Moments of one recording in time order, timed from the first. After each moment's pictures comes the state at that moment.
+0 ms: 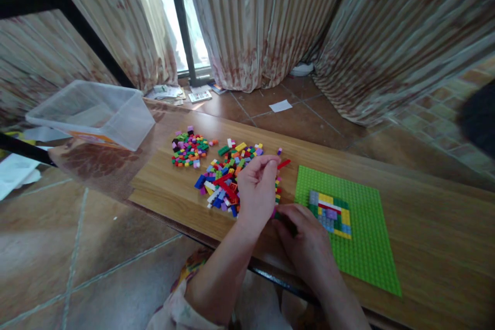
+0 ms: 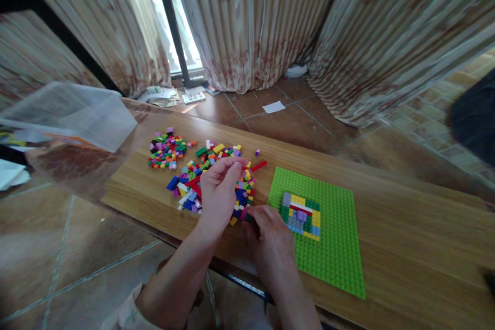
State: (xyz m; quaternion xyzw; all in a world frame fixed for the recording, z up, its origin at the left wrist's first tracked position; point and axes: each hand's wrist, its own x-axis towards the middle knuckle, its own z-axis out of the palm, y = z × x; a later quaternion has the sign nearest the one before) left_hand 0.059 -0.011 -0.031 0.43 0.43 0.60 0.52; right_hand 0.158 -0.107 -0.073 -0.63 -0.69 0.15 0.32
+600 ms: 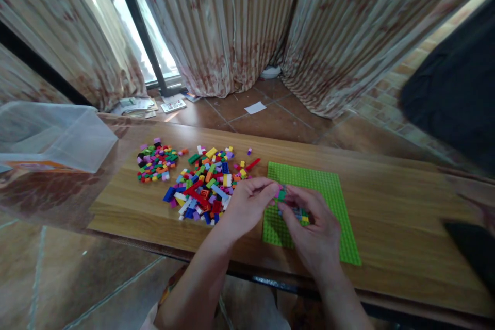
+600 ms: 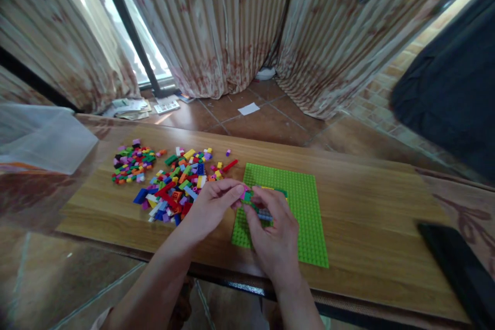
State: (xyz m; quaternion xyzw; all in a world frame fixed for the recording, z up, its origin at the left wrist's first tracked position) left_hand 0.073 -0.027 -0.033 0.53 0.31 0.34 0.71; right_hand 0.189 -0.114 -0.046 -0.66 -0.54 0.08 0.51
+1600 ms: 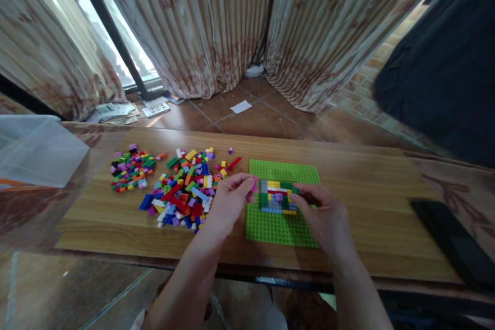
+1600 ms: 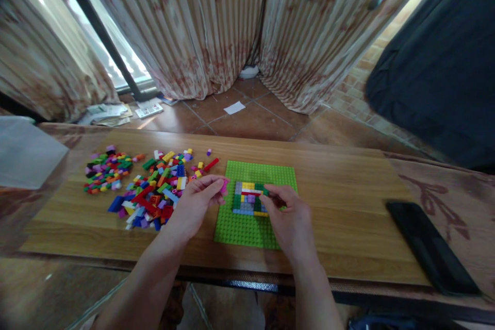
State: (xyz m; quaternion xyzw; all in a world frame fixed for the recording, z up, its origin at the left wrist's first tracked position) left_hand 0.090 -0.025 -0.038 0.43 0.40 0.36 0.73; right_hand 0.257 -0.128 -0.059 -0.73 -0.45 0.14 0.49
